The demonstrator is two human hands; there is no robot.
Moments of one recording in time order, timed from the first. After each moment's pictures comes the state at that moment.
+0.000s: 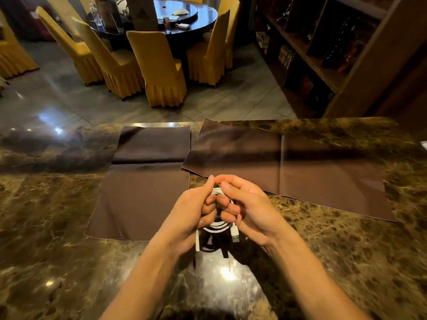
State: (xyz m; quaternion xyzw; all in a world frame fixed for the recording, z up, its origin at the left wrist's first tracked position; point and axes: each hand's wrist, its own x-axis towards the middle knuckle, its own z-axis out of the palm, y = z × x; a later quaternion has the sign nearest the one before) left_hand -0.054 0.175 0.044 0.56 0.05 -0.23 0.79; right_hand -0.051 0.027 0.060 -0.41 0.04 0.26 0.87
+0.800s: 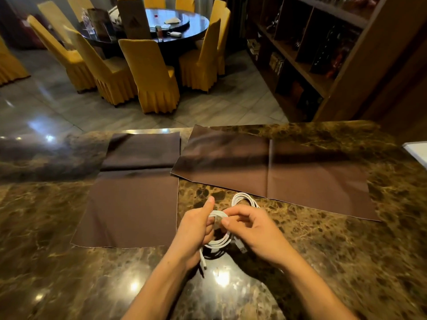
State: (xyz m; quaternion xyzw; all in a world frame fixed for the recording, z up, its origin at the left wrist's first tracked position) left_hand -0.069 0.137 0.026 0.64 0.14 -0.20 0.72; right_hand -0.077 -0.026 0.020 -0.77 -0.09 0.11 0.62
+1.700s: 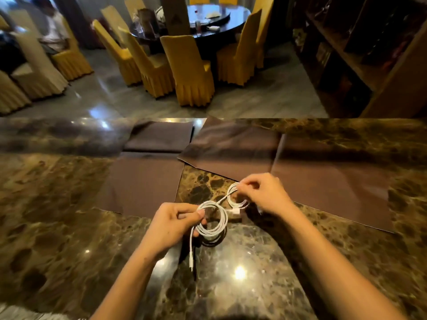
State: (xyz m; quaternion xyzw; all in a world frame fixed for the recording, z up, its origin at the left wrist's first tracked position) left_hand -0.114 0.136 0.024 0.77 0.09 -0.10 0.62; right_hand -0.006 -0.100 0.005 -0.89 -0.10 0.10 0.43
